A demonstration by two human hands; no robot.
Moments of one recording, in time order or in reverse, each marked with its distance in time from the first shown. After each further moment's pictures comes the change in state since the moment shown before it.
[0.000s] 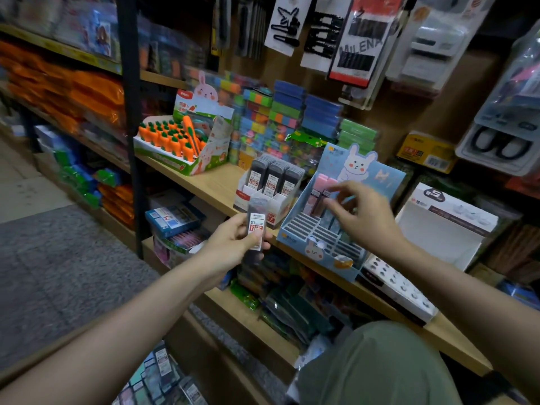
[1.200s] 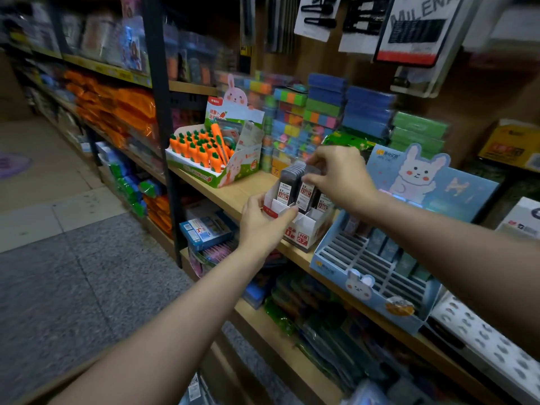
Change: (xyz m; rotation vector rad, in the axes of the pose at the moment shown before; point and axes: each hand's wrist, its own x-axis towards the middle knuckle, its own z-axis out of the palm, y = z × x) left_hand 0.098 0.002 0.002 0.334 0.561 0.072; right_hand 0.133 -0.018 0.085 -0.051 -0.055 -0.159
